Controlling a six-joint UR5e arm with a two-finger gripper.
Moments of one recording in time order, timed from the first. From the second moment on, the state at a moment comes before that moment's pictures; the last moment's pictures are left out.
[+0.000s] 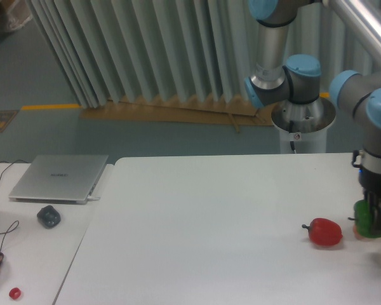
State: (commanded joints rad) arm 2.63 -1.92 -1.46 -1.28 1.52 2.05
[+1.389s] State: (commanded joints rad) arm 2.88 -1.95 -1.43 -1.27 1.56 2.39
